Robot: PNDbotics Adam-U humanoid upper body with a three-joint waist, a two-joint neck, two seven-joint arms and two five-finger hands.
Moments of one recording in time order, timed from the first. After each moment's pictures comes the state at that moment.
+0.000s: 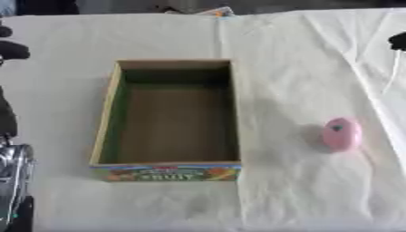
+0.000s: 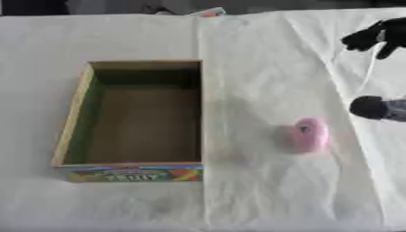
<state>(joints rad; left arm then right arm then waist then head) -0.25 0.15 0.12 -1.98 -0.17 -0.16 0.30 -0.25 -1.18 0.11 -1.99 0.22 -0.16 0.22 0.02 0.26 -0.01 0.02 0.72</state>
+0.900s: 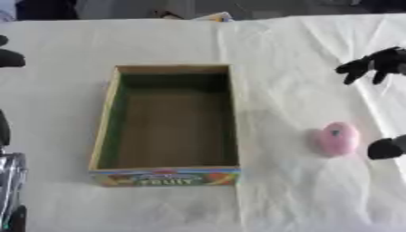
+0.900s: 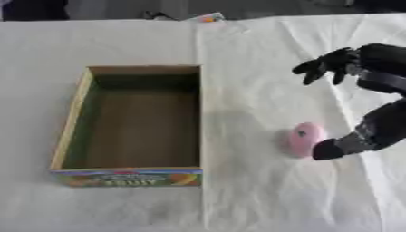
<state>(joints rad) -0.25 0.16 0.11 -1.98 -0.16 -0.16 0.28 -0.42 -1.18 0.30 -1.99 0.23 -0.04 0.41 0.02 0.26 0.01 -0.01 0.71</state>
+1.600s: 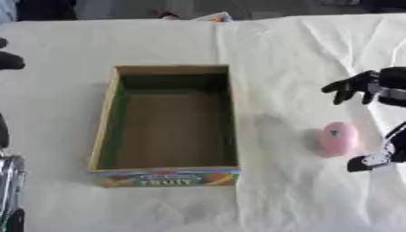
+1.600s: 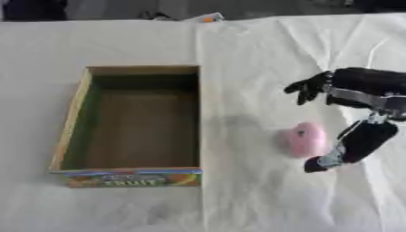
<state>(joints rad) -0.25 0.16 0.10 -1.98 -0.15 -0.16 0.27 -0.43 -1.10 0.36 -1.99 0.34 0.21 0.57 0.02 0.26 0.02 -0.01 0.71</state>
